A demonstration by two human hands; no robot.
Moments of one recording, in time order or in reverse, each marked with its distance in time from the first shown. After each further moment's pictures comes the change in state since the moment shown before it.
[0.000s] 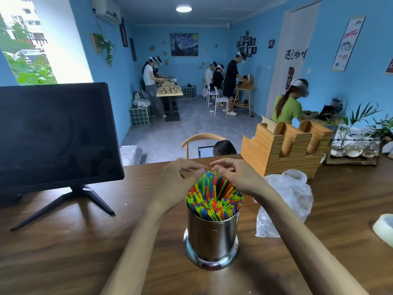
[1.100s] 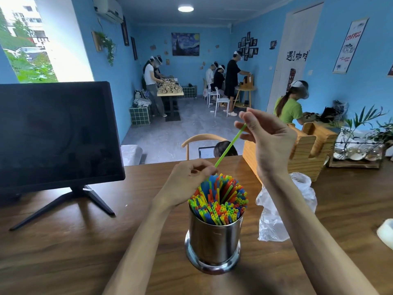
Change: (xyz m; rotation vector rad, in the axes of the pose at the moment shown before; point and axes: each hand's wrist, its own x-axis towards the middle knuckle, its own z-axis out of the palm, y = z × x) left_hand 0.012 0.009 0.005 -0.099 -0.178 0.050; right_hand -0.005 -0.078 -0.032 0.829 0.634 -0.419
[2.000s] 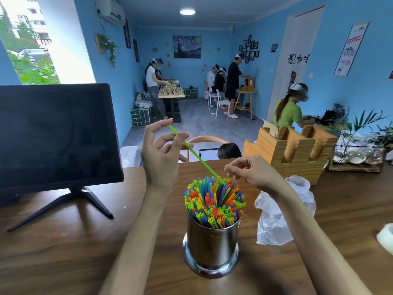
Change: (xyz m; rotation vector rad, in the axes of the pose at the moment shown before) left_hand 0.008 0.037 -0.020 -0.470 0.665 0.258; right_hand -0.001 0.046 -0.055 -0.762 -0.590 0.490
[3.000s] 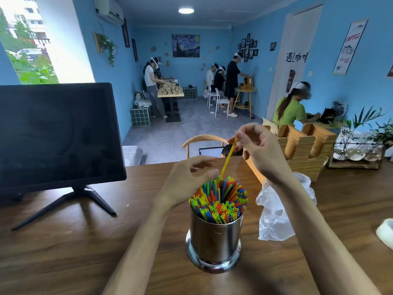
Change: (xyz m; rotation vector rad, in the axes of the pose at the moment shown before) left_hand -0.020 -0.037 -0.015 0.510 -0.650 -0.243; right_hand -0.014 -0.052 -0.001 0.313 0.270 -0.279
